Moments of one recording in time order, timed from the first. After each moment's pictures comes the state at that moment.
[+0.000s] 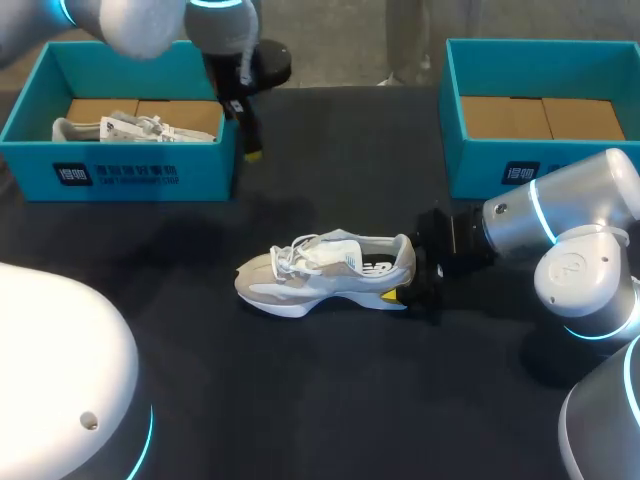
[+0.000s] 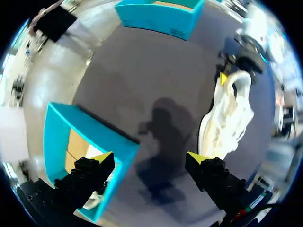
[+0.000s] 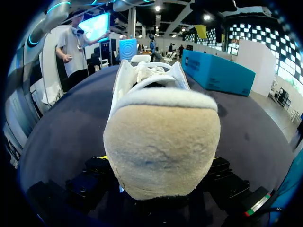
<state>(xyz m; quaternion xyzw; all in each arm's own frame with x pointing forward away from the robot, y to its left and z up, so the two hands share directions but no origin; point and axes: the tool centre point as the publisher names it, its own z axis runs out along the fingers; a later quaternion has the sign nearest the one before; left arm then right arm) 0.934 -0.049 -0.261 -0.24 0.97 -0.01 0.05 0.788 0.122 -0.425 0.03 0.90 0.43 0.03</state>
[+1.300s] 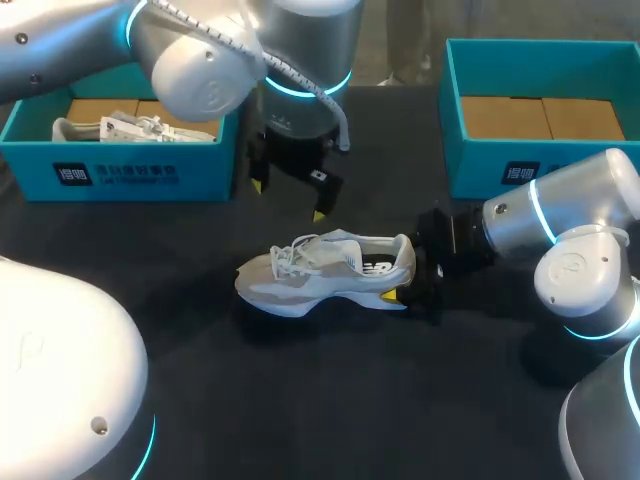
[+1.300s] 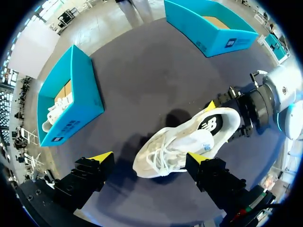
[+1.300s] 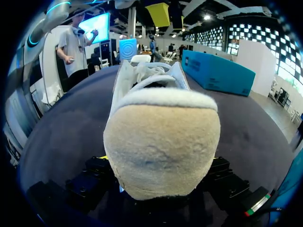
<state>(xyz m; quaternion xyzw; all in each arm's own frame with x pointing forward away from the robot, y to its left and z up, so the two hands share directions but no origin) 0.805 -0.126 -0.266 -0.51 0.85 0.00 0.10 0.788 0.121 -0.425 0.03 0.90 0.43 0.03</state>
